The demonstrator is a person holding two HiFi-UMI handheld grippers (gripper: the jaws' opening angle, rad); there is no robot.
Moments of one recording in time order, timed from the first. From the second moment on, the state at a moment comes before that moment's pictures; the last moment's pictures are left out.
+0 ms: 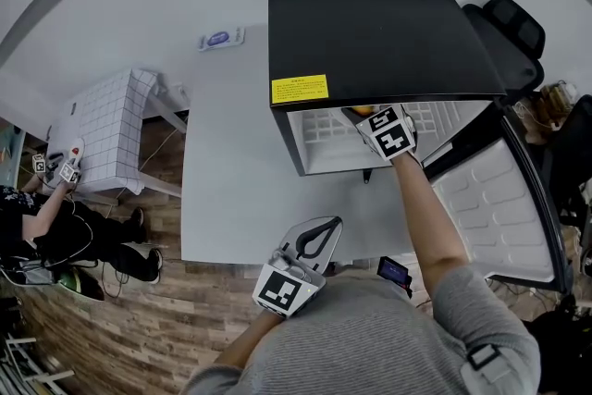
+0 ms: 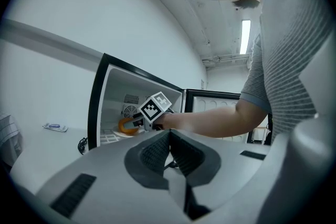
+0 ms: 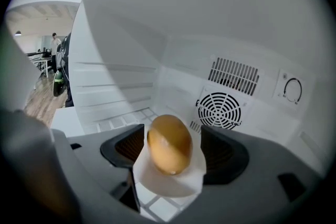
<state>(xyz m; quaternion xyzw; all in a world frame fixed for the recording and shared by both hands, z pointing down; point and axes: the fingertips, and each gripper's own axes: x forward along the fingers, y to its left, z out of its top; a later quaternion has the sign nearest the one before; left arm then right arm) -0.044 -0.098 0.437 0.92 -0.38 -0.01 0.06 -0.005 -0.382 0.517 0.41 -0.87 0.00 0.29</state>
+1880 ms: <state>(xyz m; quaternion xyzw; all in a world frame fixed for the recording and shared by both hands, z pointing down) -0.032 -0.087 0.435 0.94 -0.33 -0.01 0.06 0.034 -0.317 0.481 0.47 -0.85 -0.02 0.22</state>
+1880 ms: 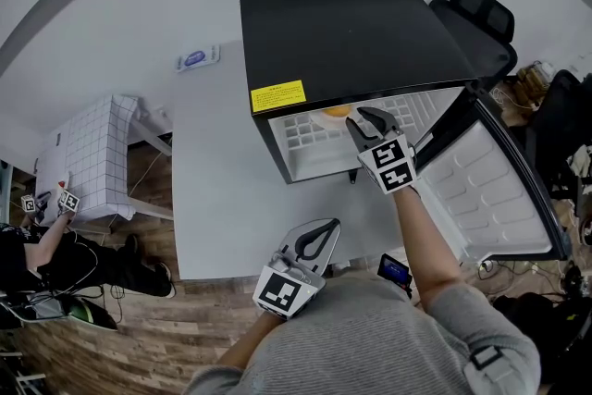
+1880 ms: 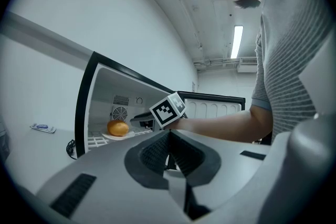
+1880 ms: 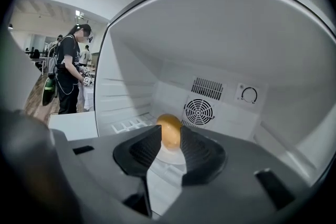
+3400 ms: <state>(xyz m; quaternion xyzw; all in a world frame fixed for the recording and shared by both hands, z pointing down) -0.021 -0.089 0.428 0.95 -0.31 -0.02 0.06 0.062 -0.249 0.451 0.48 -0.86 -0.01 0.17</state>
